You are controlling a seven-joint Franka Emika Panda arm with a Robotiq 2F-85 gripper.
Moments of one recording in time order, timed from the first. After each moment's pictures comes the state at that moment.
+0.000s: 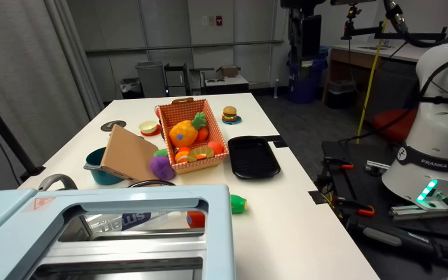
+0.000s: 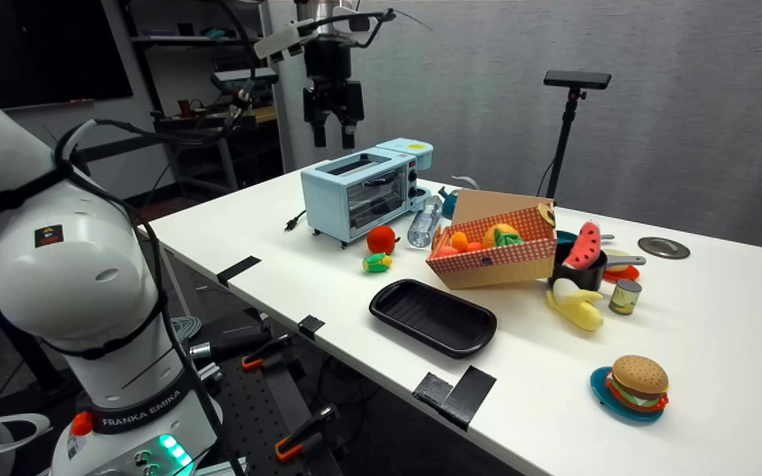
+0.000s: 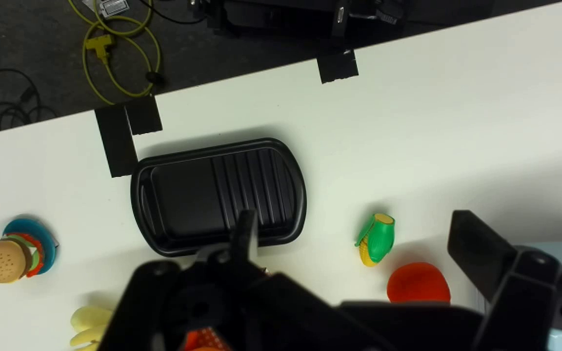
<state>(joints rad) 0.09 -0.43 0.24 -2.25 -0.03 1.71 0.19</state>
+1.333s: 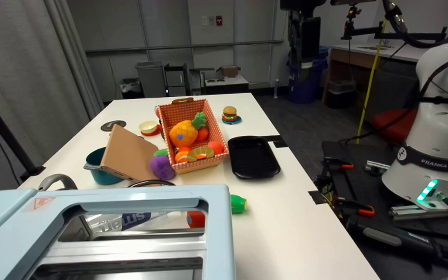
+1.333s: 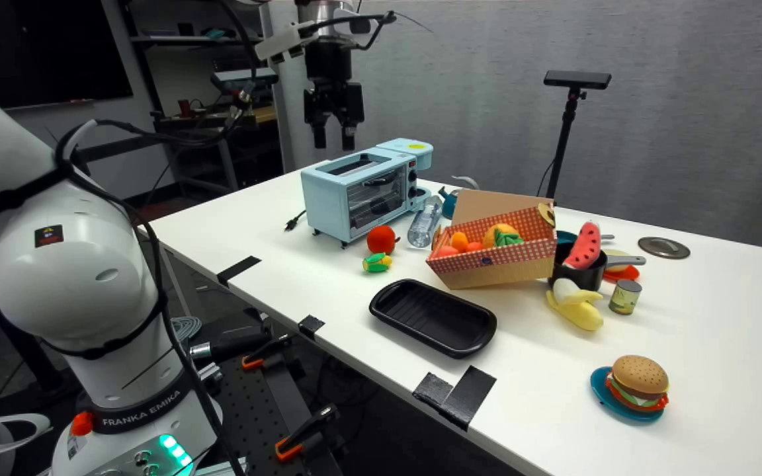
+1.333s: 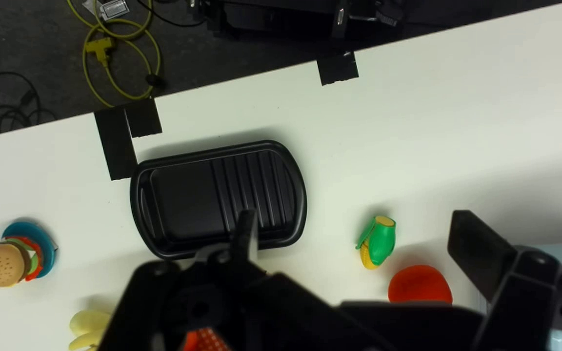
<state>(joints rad) 0.09 -0.42 0.24 -2.25 -0.03 1.71 0.19</state>
